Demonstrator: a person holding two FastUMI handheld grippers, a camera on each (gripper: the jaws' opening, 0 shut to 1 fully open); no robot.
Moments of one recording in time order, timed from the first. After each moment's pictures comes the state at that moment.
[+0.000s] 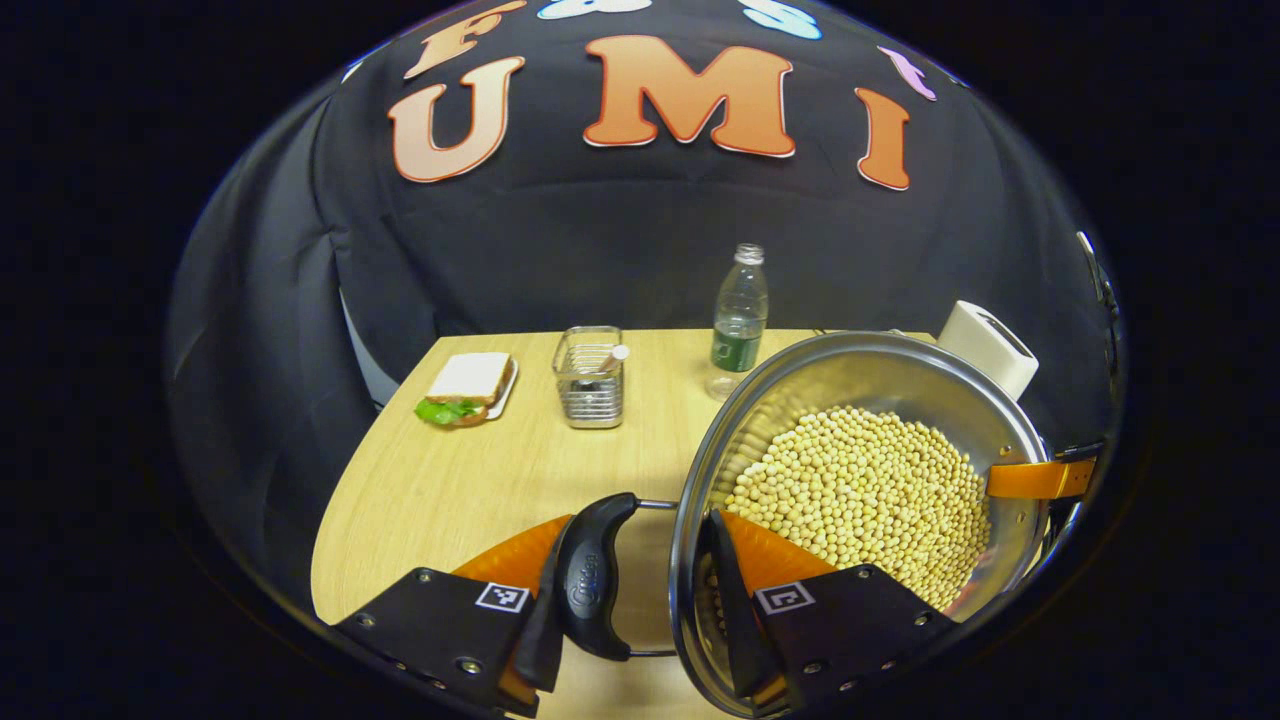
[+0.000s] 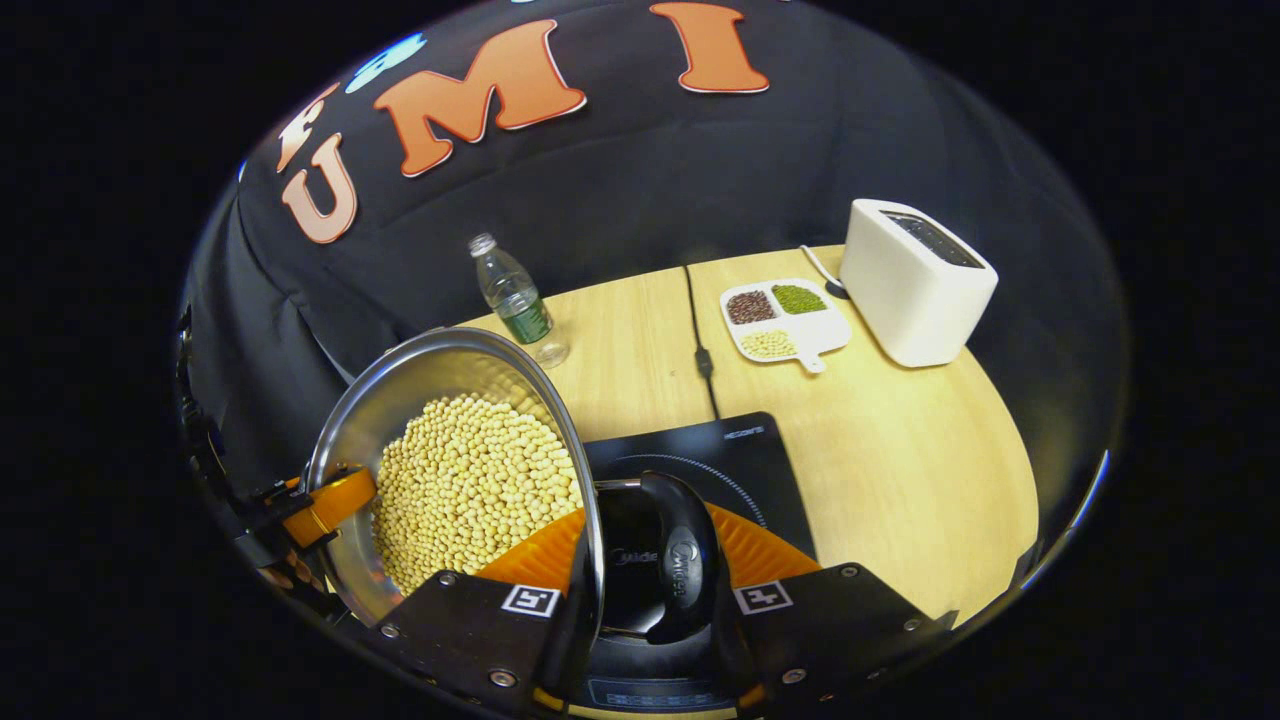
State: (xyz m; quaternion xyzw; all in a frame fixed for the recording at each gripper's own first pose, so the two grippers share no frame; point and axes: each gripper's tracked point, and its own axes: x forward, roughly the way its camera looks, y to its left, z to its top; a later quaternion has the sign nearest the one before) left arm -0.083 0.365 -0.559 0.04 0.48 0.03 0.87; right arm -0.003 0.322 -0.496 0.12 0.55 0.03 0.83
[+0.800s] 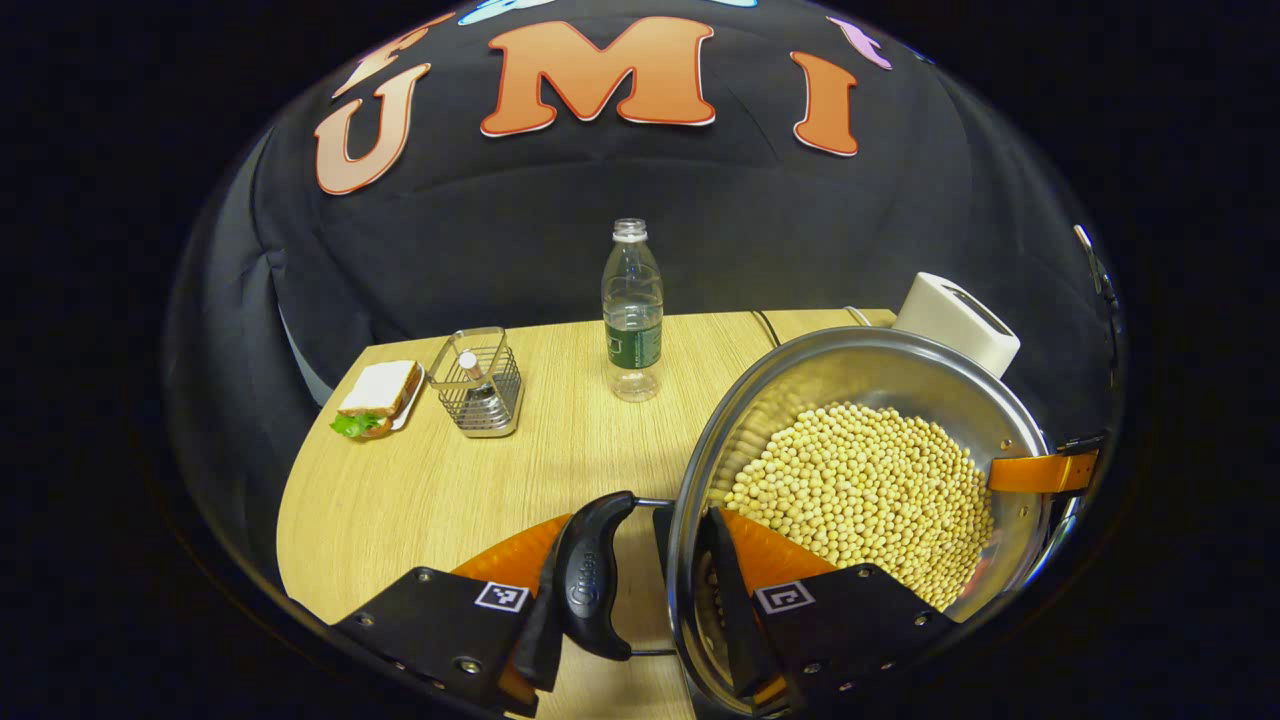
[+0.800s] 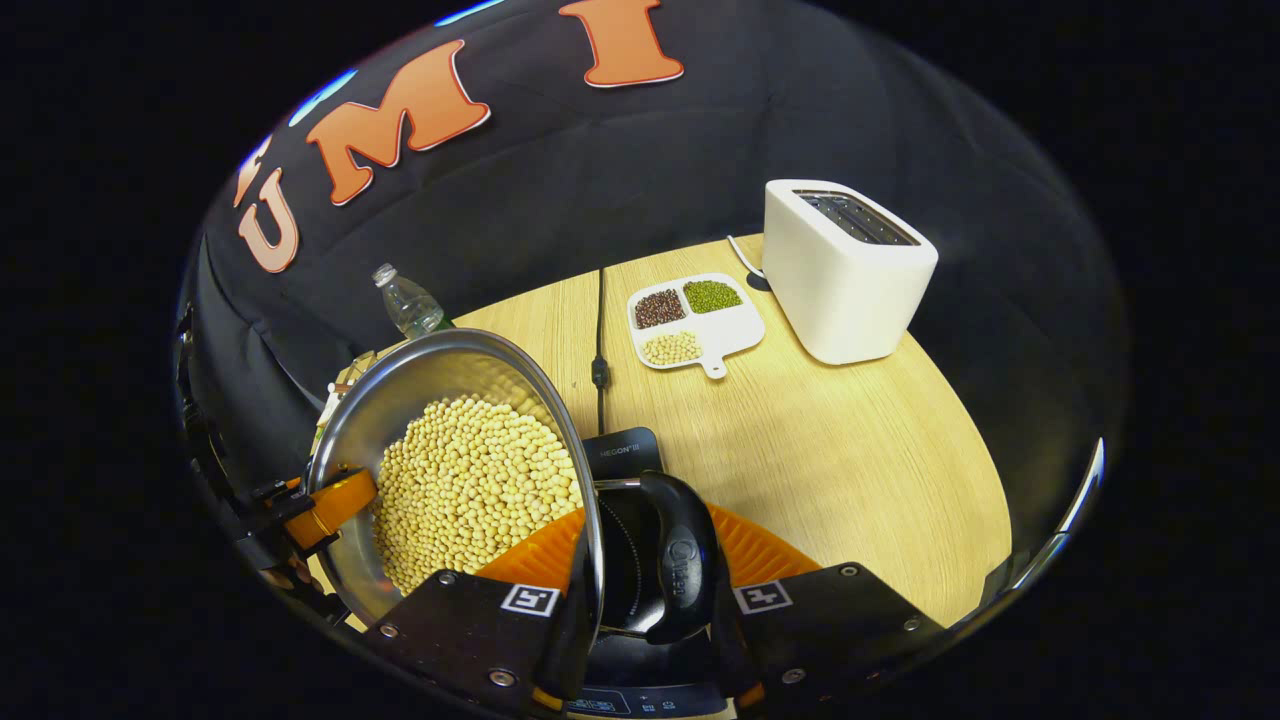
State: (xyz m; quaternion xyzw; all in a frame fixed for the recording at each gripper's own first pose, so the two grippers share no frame) left arm -0.068 0.365 -0.562 0.05 0.51 -0.01 0.86; right arm -0.007 0.340 -0.510 0.12 0.57 -0.01 0.81
